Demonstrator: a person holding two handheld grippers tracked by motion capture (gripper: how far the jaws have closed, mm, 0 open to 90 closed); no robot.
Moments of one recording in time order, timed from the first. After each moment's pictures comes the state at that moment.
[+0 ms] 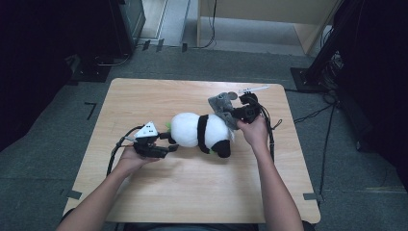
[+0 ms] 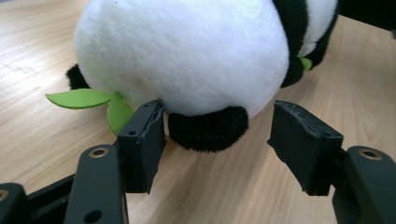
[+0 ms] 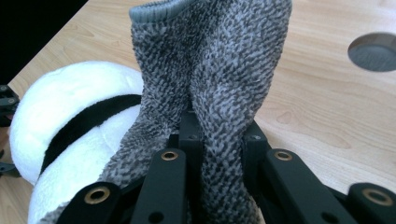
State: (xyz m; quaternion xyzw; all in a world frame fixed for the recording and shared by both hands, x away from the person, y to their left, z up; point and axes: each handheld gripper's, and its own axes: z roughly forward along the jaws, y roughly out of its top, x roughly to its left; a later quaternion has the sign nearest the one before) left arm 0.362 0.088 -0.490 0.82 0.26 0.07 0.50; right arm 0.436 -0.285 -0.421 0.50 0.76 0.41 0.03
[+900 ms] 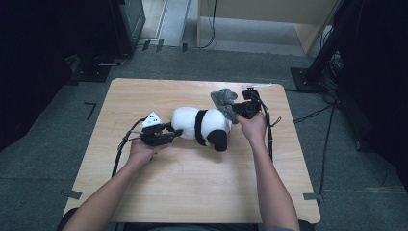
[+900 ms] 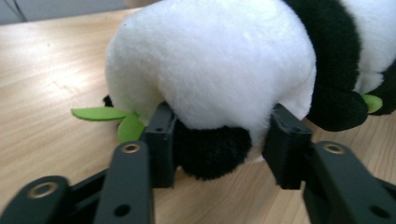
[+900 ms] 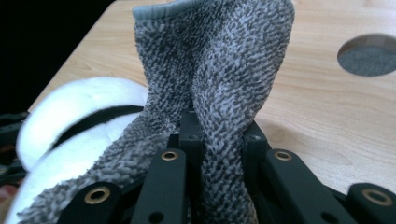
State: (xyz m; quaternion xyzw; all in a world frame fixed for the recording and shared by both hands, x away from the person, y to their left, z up) left arm 0.386 0.069 -0.491 0.78 0.33 0.11 0.52; right arm 0.452 -0.293 -0.426 0.53 0.72 0.45 0.03
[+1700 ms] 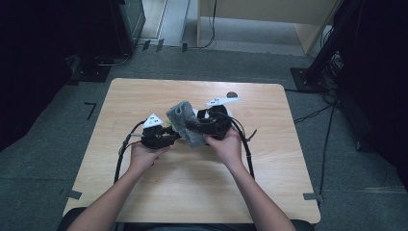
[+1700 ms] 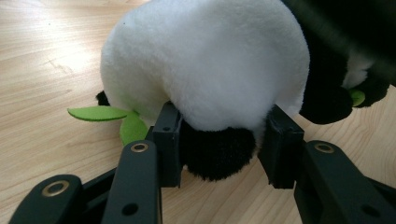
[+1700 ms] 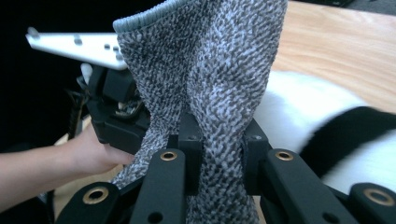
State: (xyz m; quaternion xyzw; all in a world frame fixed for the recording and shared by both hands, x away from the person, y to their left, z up) left arm 0.365 0.060 -0.473 0.77 0.38 0.08 0.50; right arm 0.363 -0.177 -0.391 0.38 0.78 0.50 0.00
